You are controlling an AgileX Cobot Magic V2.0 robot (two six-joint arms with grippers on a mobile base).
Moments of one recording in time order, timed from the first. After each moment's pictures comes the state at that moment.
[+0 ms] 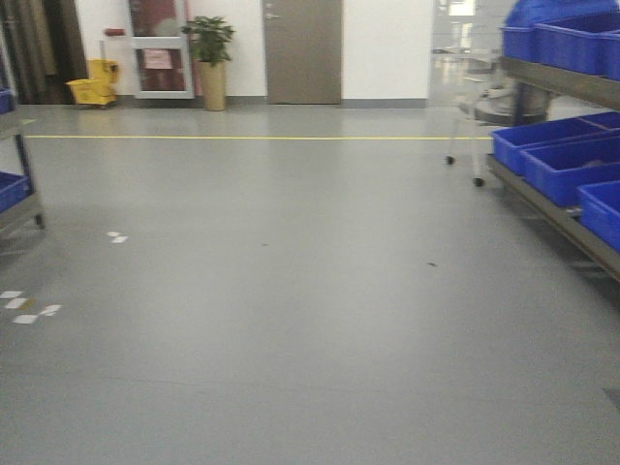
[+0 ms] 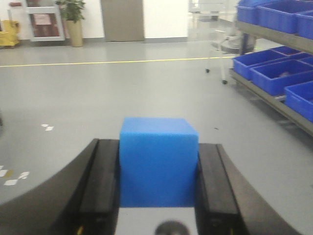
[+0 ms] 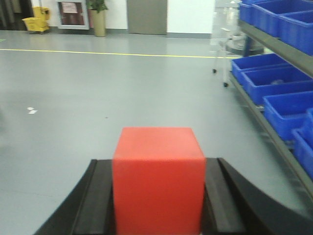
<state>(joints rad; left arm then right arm) -0.19 0.35 -0.34 -0.34 0.14 0.35 0.03 0.30 -0.35 -0.03 0.19 0.08</state>
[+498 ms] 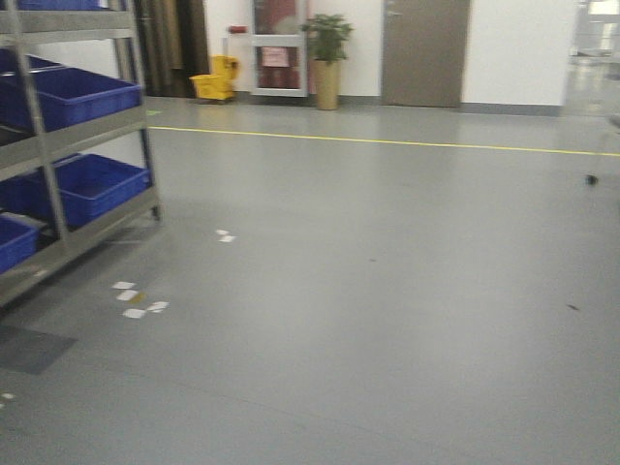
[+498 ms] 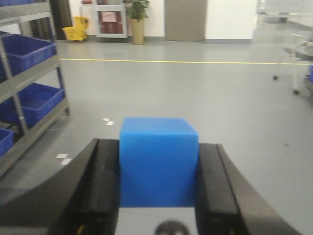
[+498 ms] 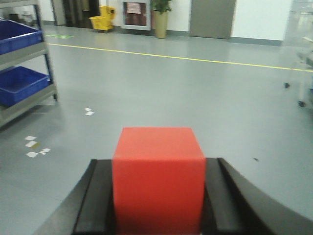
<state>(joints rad) -0.19 0.35 -0.34 -0.34 0.14 0.35 0.03 0.30 -0.35 -0.03 0.19 0.08</state>
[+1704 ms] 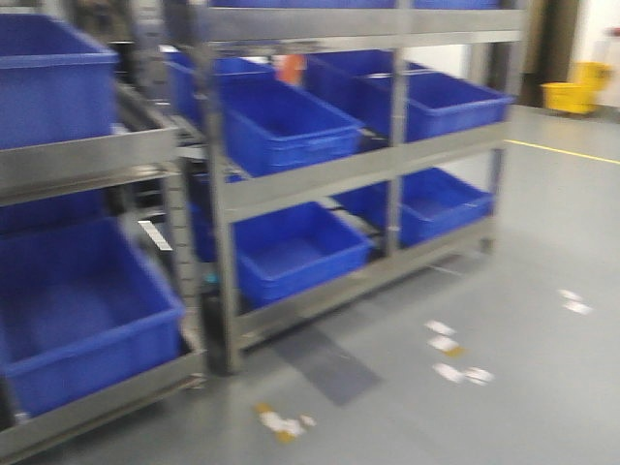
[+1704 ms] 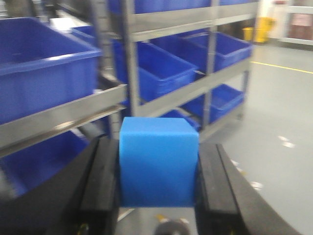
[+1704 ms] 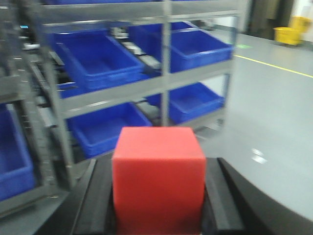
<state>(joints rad) -0.19 0.35 -0.34 -0.34 0.14 0.35 0.03 0.30 -0.35 -0.03 0.19 0.08</state>
